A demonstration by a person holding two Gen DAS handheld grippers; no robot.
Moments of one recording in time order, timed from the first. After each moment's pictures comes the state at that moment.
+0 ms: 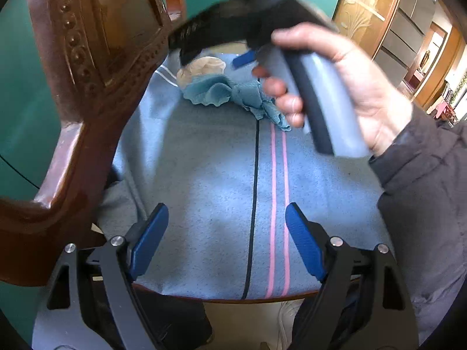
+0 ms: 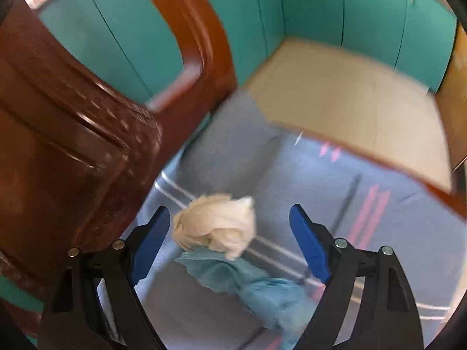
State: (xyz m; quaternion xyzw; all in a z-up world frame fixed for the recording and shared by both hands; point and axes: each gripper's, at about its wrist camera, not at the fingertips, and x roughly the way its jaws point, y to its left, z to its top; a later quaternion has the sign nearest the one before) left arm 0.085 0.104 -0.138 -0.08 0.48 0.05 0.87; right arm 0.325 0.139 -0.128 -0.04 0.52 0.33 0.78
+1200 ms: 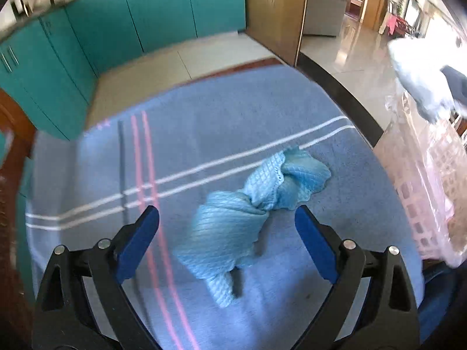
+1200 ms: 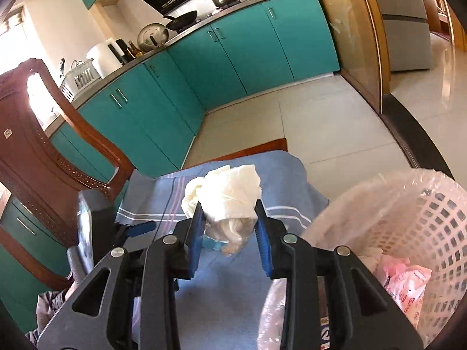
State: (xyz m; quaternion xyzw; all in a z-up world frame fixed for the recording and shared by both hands) left arm 0.259 -0.025 -0.161 0.08 0.50 -0.10 0.85; right arm 0.225 -0.197 -0.072 0.18 0.39 0.19 0.88
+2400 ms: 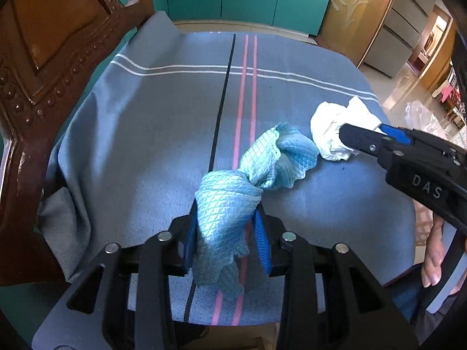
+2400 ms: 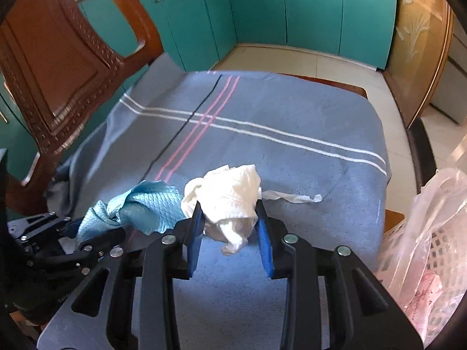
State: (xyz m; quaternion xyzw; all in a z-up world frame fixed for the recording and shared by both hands) left arm 0.117 0.047 -0.157 -0.05 0.52 0.05 0.85; right arm 0.191 -0.063 -0.128 -0.04 0.48 0.25 0.84
